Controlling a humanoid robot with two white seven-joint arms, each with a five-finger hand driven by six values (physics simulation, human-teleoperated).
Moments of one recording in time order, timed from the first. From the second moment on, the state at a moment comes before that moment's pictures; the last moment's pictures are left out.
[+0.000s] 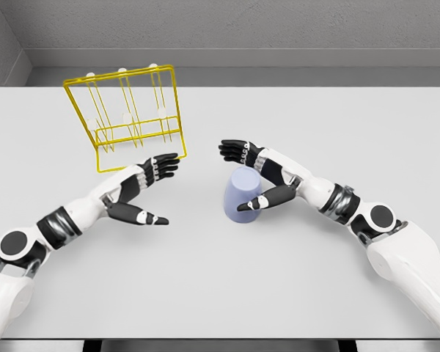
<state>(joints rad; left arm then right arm) -0.16 0.46 -0.33 -1.46 0.47 -0.16 -0.61 -0.48 -0.44 0.76 -1.17 -0.72 -0.49 0.61</state>
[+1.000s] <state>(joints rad) -0.22 0.25 -0.34 -1.33 0.23 -0.30 -0.61 -0.73 -0.85 0.76 -1.17 -0.70 -0.56 0.61</state>
